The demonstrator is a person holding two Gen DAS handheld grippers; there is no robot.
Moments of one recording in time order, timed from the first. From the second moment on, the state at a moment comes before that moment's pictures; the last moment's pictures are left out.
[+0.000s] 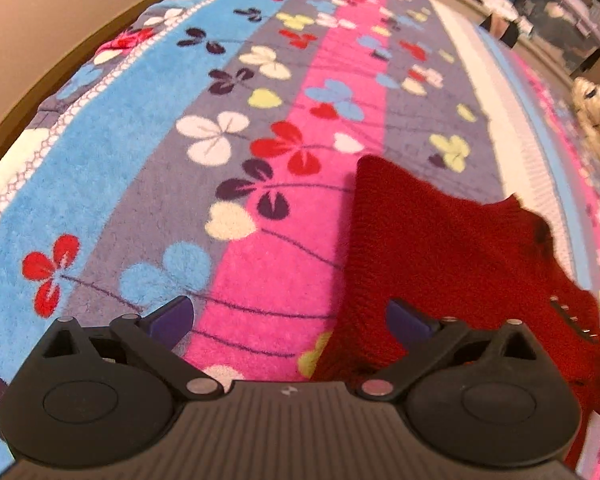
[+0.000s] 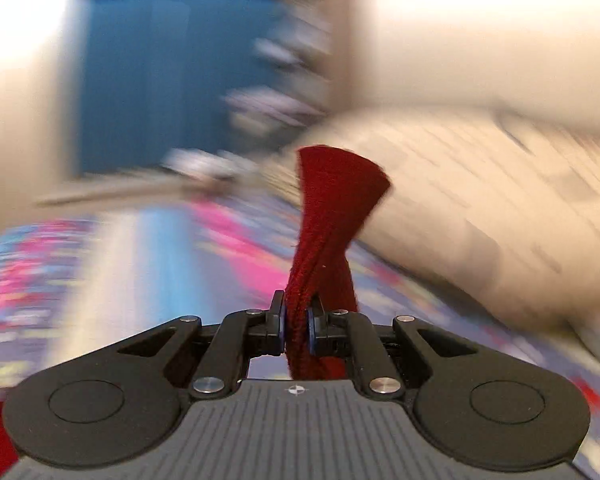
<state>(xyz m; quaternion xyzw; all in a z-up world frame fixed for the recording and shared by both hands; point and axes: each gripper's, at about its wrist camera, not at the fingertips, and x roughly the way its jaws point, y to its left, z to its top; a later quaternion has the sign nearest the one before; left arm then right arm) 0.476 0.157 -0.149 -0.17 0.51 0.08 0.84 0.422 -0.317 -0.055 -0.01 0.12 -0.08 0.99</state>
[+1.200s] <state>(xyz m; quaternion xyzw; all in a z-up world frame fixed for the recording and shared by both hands) 0.302 0.051 -0.138 0.04 0.55 0.05 0.84 0.212 -0.293 -0.132 0.02 0.37 0.00 0.93</state>
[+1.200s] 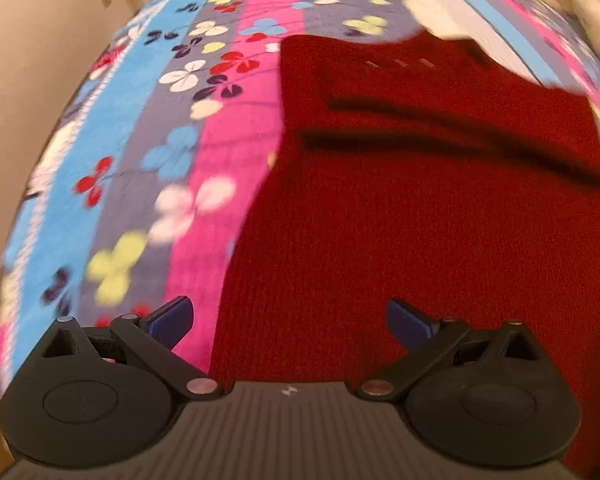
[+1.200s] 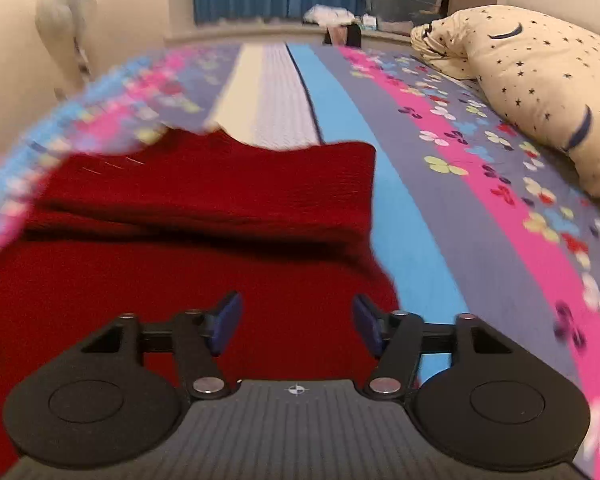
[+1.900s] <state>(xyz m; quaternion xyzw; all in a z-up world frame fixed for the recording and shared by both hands) 0.028 0.009 -0.055 0.06 0.50 0.01 0.86 -0.048 -0.219 -0.028 -0.03 0.32 0.08 0.94</state>
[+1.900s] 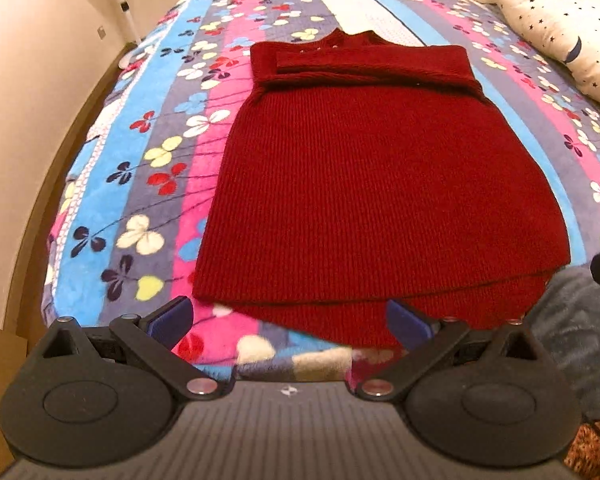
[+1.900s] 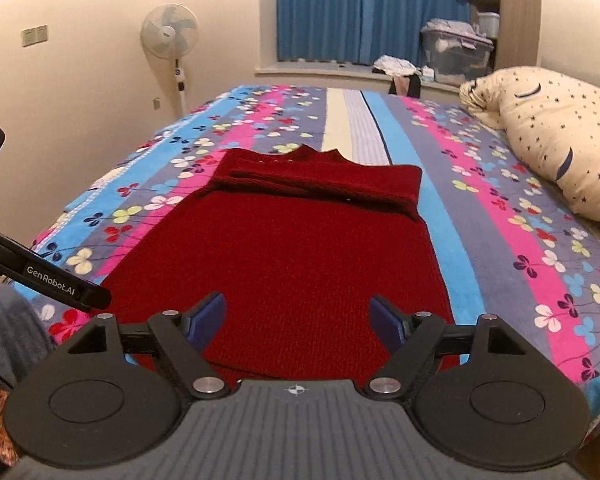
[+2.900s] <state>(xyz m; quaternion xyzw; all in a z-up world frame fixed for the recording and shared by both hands) 0.013 0.010 -0.057 0.05 0.50 0.00 0.86 -0.063 -0.213 -0.029 -0.03 0.33 0.09 0.94</state>
